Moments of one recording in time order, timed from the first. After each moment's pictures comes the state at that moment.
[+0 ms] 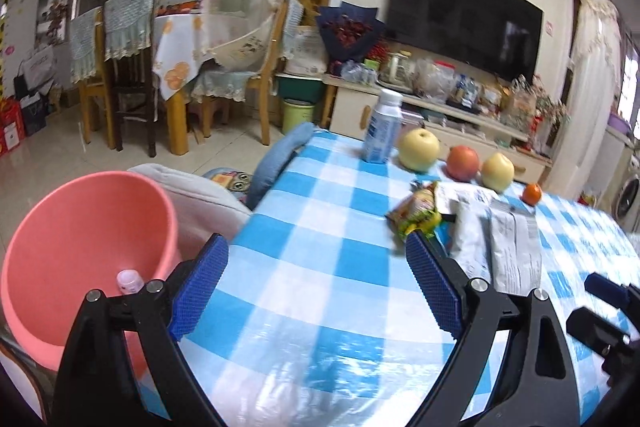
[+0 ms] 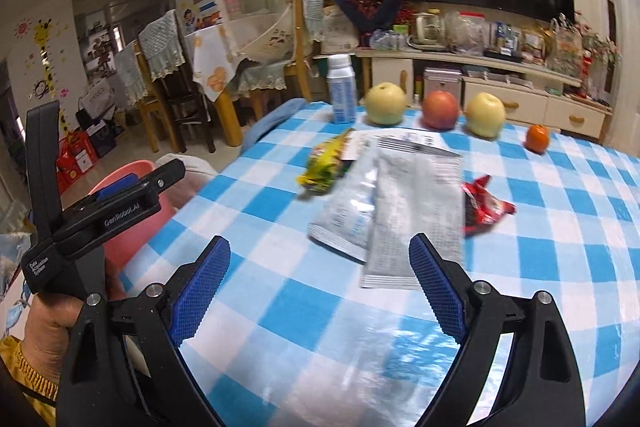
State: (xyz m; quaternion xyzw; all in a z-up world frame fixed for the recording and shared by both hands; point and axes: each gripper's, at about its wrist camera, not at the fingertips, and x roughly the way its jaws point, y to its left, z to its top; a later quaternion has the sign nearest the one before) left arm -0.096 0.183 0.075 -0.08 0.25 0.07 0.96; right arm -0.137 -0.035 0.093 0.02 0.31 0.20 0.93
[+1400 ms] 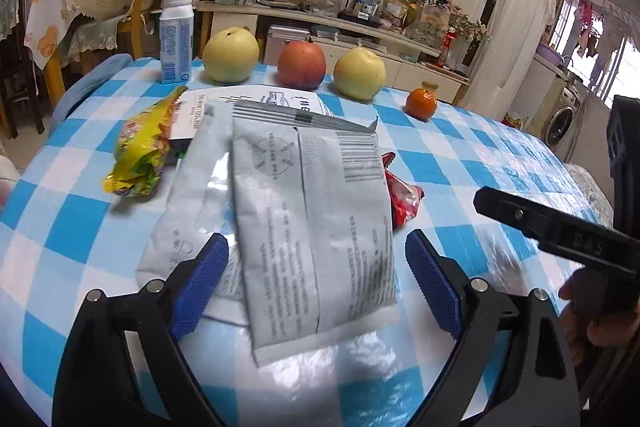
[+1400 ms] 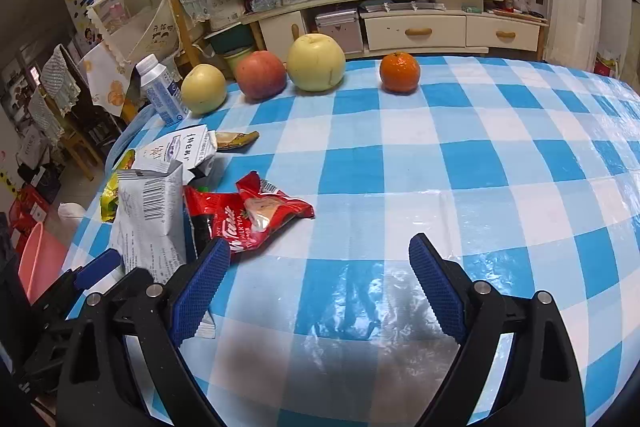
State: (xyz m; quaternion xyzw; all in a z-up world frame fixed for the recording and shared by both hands) left arm -0.004 -0.011 0.030 -0.08 0.37 -0.11 0.92; right arm -0.018 -0.220 0.051 0.10 0.41 0.07 0.90
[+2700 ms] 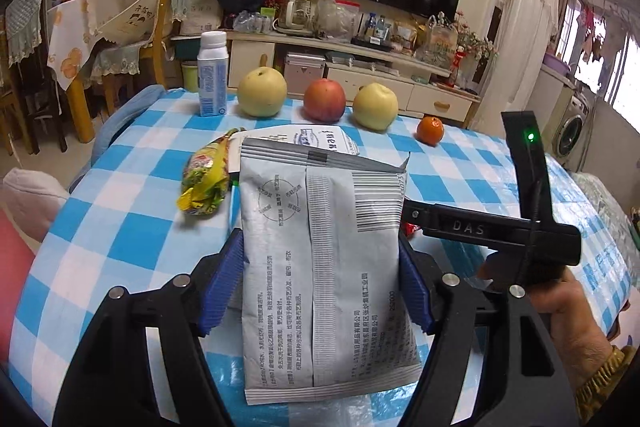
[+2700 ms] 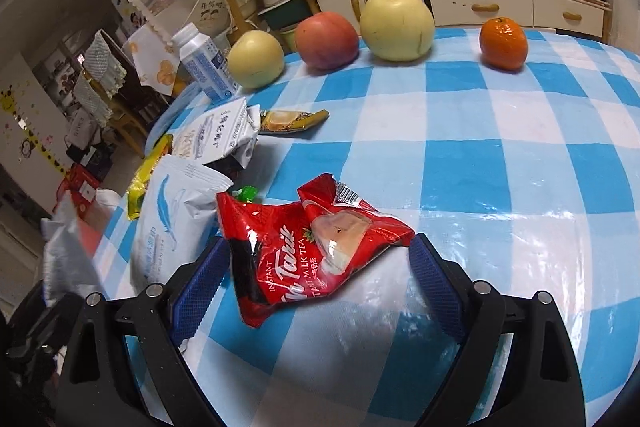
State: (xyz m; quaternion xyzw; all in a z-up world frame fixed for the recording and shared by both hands) left arm -0.044 0.025 0.065 -0.07 0.33 -0.08 0.94; right arm 0.038 -0.178 0.019 0.12 0.43 0.19 0.87
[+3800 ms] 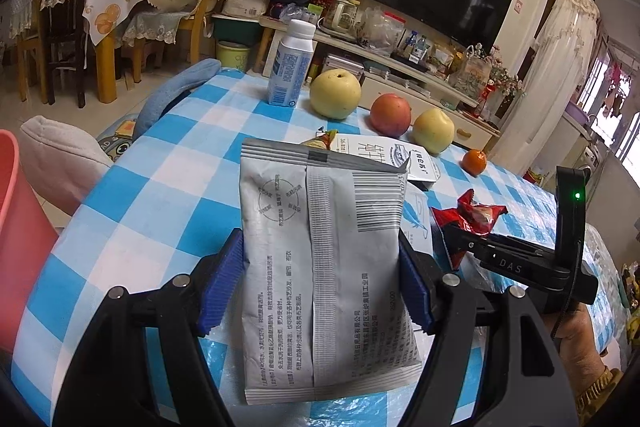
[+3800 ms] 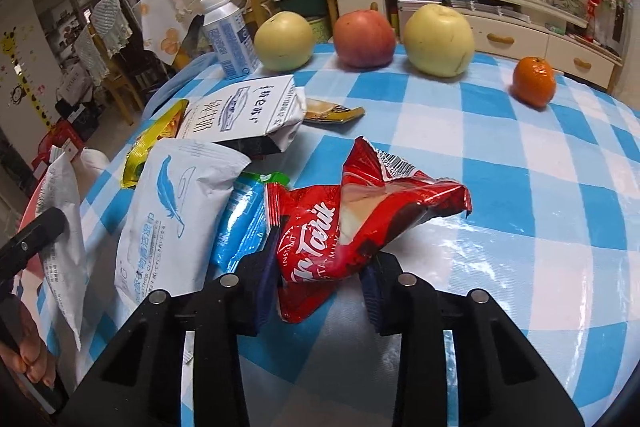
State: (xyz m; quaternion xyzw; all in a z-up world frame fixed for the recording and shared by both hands) left arm -0.033 0.117 0.050 -0.14 0.33 -0.05 0.93; right arm 0.031 -0.138 0.021 0.03 0.42 0.19 0.89
